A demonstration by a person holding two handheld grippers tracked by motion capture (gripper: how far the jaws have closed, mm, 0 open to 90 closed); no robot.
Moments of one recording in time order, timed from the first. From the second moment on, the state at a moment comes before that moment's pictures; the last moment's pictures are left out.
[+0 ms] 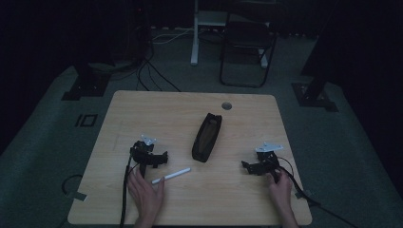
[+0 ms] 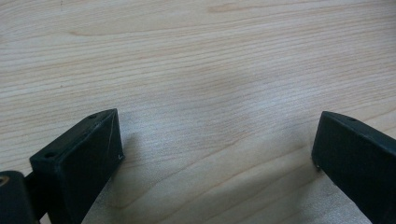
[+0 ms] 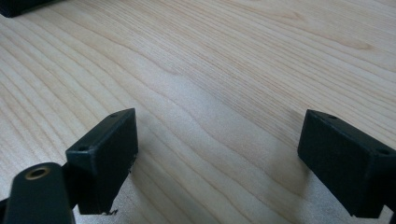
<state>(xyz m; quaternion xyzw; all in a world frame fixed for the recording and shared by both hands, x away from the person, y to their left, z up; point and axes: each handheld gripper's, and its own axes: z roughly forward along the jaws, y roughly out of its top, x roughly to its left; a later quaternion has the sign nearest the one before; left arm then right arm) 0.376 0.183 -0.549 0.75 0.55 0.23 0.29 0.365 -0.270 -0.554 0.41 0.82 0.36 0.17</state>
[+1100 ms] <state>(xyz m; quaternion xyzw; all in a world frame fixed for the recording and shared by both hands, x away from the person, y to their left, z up) 0.376 0.185 -0.545 0.75 0.55 0.22 0.29 0.362 -0.272 -0.554 0.40 0.83 0.36 0.17</state>
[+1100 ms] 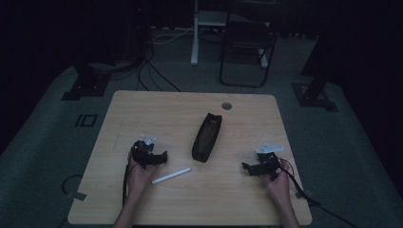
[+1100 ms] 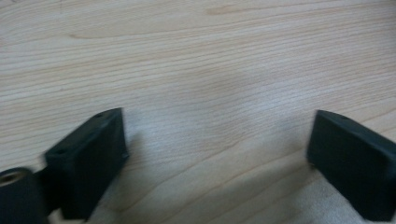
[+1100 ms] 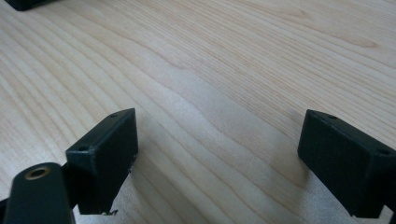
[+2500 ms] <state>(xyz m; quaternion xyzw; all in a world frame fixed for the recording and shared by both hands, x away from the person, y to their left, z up) 0.364 0.113 -0.462 0.77 0.47 0.20 0.38 0.362 -0.271 -0.554 0.40 0.83 0.36 0.17</state>
